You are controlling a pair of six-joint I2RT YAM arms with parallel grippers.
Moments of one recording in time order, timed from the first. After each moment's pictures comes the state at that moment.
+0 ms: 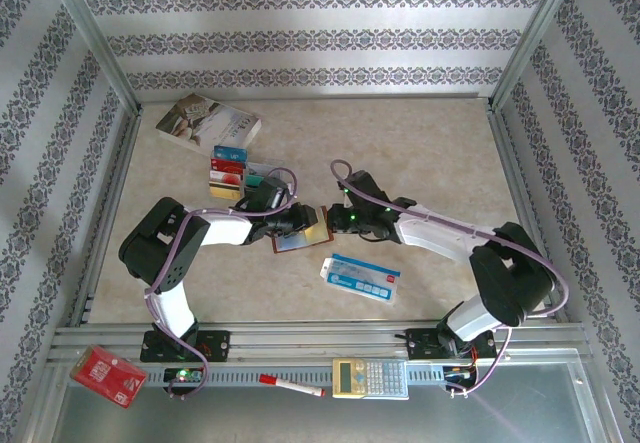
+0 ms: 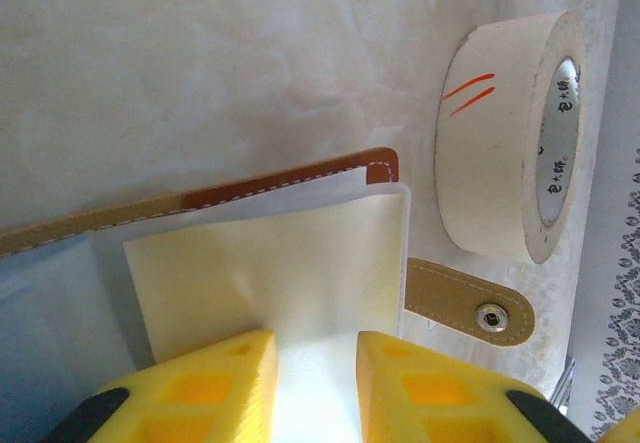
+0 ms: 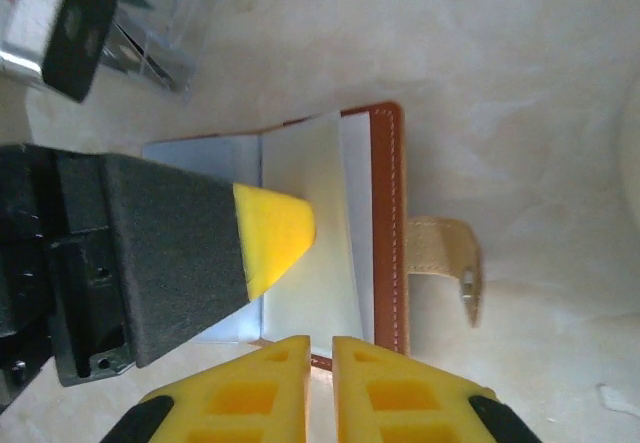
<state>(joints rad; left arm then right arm) -0.53 1.79 0.79 0.23 0.43 -0.94 0.67 1.55 0.88 -0.25 -0.18 0.67</state>
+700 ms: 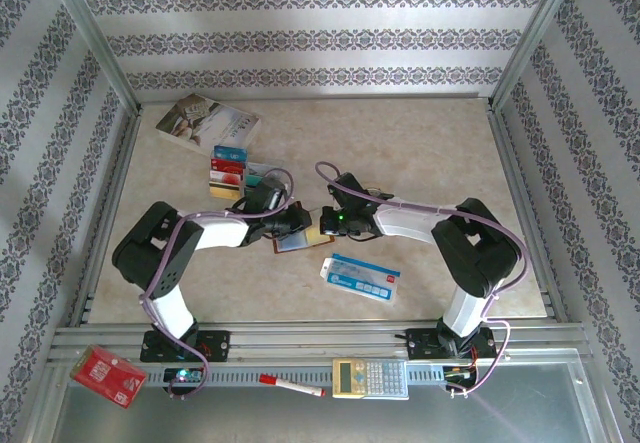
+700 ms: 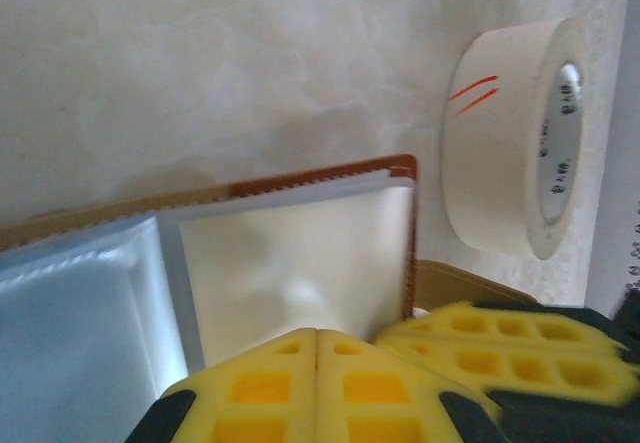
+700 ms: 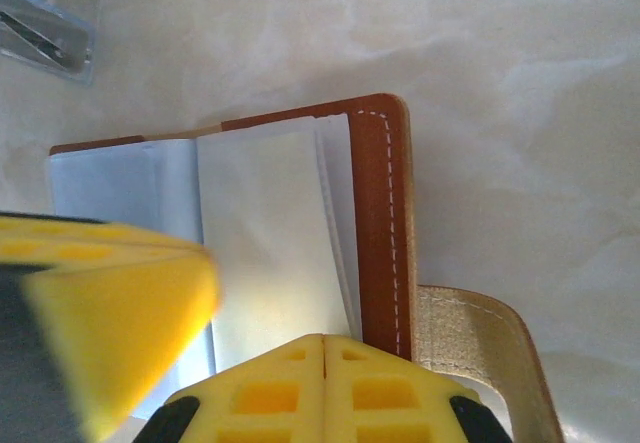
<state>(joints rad) -0.53 1.71 0.76 0.20 0.39 -0.94 0.67 1.75 0.96 -0.21 -0.21 0.71</state>
